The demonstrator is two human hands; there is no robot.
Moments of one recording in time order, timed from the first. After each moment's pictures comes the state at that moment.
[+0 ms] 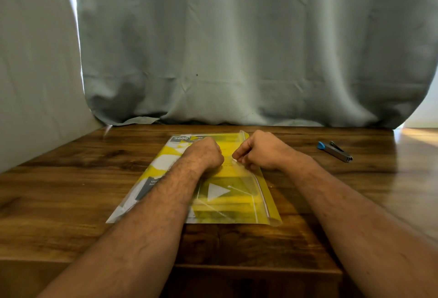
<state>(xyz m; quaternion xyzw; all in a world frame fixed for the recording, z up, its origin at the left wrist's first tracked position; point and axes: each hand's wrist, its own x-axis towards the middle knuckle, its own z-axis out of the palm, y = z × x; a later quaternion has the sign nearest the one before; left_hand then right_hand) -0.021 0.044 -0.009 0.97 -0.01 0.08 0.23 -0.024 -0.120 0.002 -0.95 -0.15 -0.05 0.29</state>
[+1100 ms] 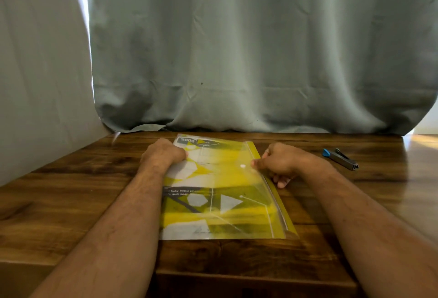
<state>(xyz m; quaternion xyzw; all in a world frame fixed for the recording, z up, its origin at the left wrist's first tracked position) -0.013 0.122 0.007 0.92 0.21 0.11 0.31 -0.040 -0.144 0.013 -0.95 0.00 0.06 0.32</state>
